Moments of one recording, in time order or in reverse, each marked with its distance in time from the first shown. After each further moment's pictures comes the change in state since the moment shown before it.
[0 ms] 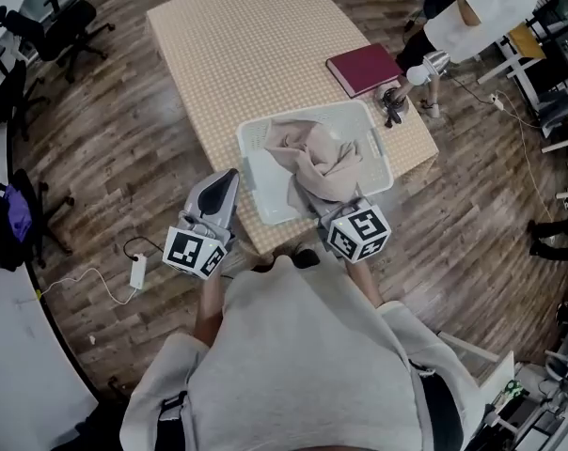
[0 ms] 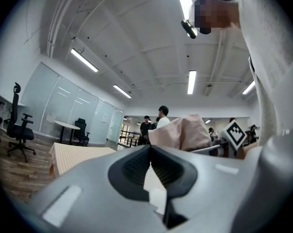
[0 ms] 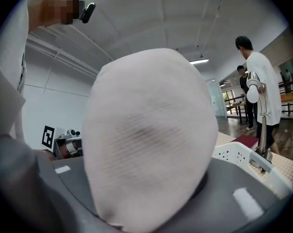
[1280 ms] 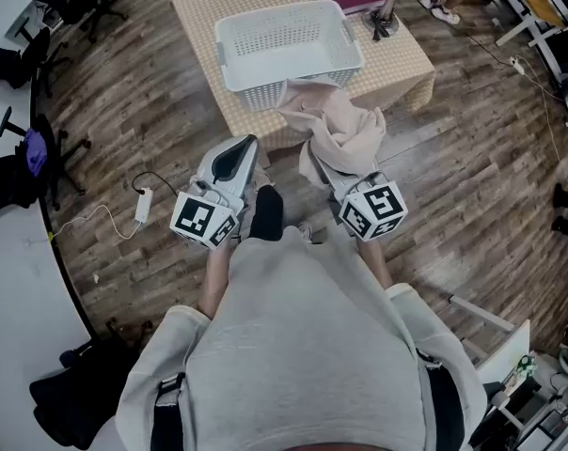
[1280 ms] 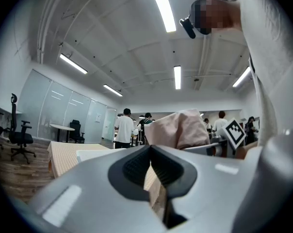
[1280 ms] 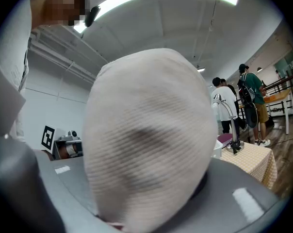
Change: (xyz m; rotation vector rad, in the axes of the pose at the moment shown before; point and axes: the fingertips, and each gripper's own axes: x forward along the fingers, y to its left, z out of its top) left arm -0.116 -0.256 -0.023 0.074 0.040 -0.040; right arm -0.258 0.066 -0.056 0.014 -0.104 0.018
